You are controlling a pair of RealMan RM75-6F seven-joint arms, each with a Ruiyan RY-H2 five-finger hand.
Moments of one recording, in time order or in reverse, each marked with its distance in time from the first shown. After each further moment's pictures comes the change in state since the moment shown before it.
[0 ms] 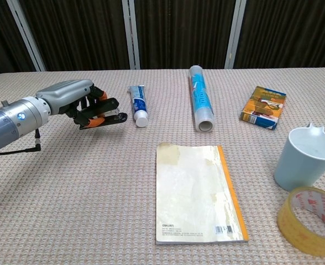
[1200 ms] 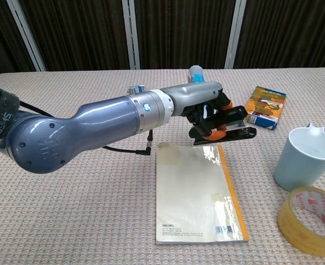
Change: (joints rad) left arm -0.346 -0.122 -0.157 -0.263 -0.154 -0.260 0.218; right arm -0.097 0.079 0.000 0.009 -0.065 0.187 0.229
